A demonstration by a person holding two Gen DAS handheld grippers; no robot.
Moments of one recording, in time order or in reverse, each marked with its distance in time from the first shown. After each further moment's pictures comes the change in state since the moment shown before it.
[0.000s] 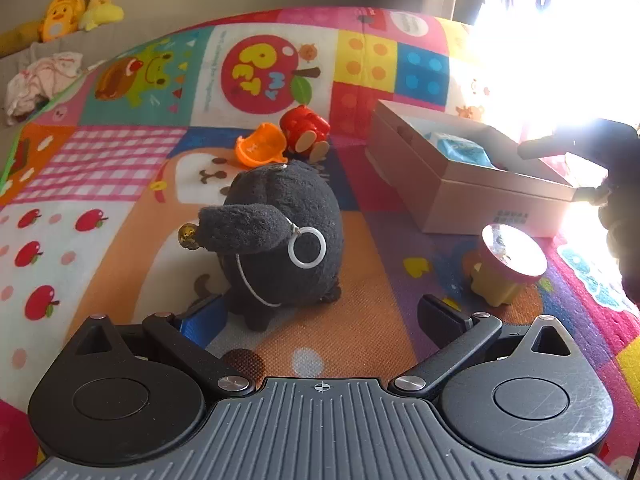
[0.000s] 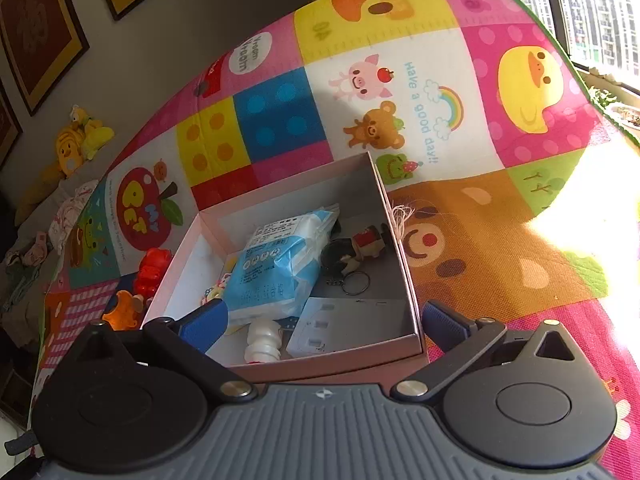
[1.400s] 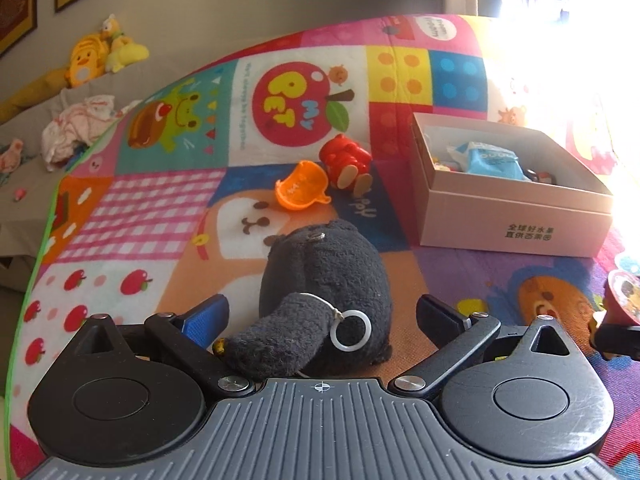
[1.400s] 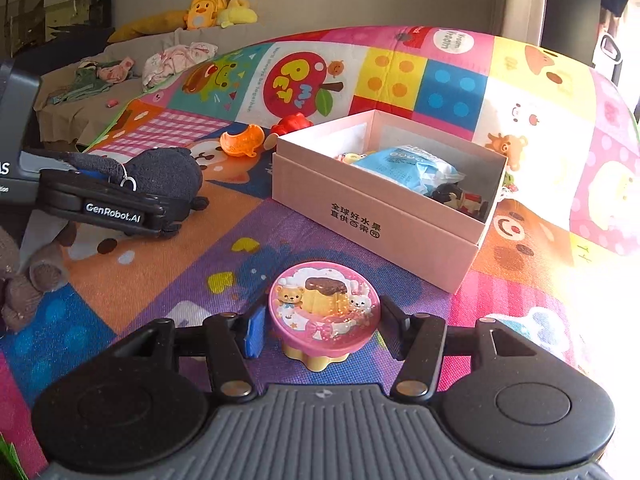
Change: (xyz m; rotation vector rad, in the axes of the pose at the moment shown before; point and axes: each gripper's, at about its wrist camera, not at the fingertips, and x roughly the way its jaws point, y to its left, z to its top) left arm 0.016 -0.008 0.030 0.101 -0.032 0.195; right arm -0.068 0.080 -0.114 -0.568 0.053 -0.030
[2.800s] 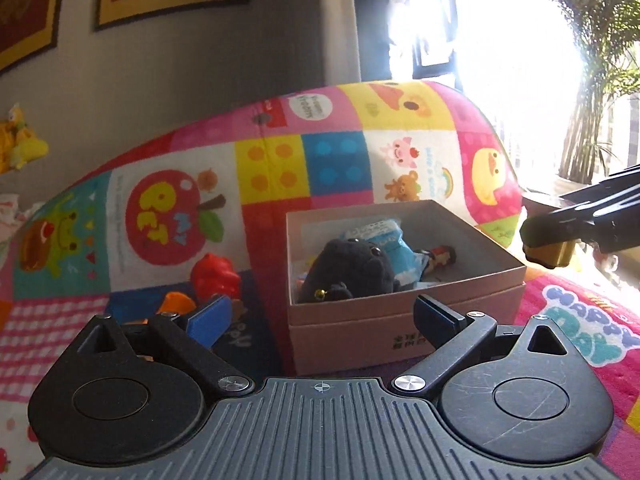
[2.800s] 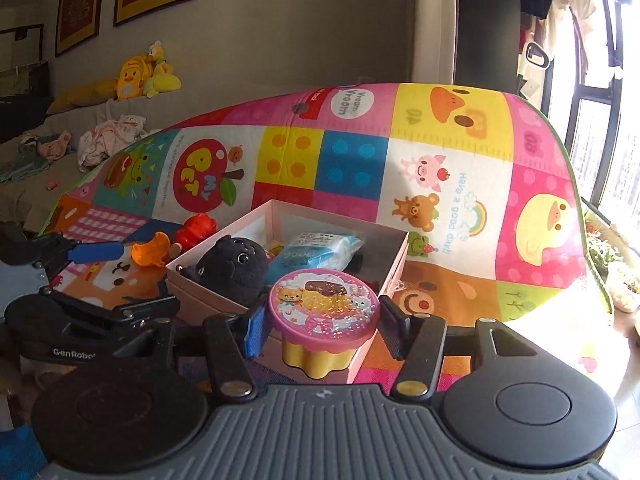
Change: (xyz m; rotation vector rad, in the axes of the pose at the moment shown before) left arm 0.008 -0.052 0.039 0.137 -0.230 -0.284; right arm 0.004 -0.079 0.082 0.172 -0.133 -0.120
